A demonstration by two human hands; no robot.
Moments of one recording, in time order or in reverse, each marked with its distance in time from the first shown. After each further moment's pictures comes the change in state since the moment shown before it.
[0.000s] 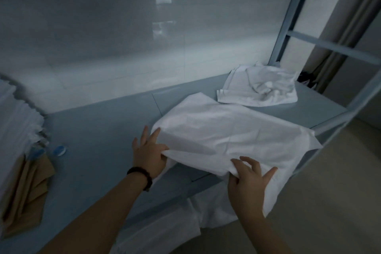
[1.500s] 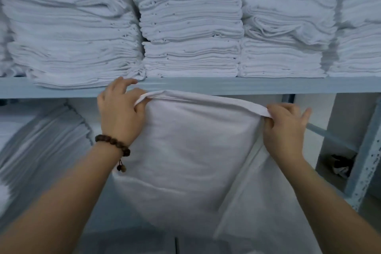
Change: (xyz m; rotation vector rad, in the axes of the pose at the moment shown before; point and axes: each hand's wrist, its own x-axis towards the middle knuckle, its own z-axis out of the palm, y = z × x) left_hand -0.117 0.287 -0.311 0.105 1.075 0.015; right_hand 0.208 0.071 -0.322 0.277 0.284 -0.339
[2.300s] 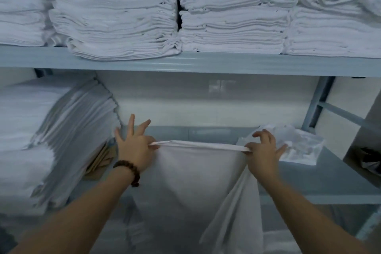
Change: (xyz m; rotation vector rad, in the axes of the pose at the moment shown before) left_hand -0.126 -0.100 0.017 0.352 -0.713 -0.295; right_hand -0.114 -0.018 0.123 -0.115 -0.568 0.115
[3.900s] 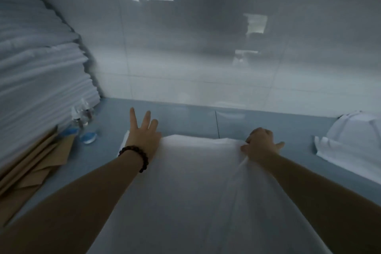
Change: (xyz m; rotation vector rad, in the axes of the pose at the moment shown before) left_hand 0.280 -0.158 0.430 0.836 -0.268 0.216; right_hand 0.255 -0.014 0.471 -0.163 -0.495 0.116
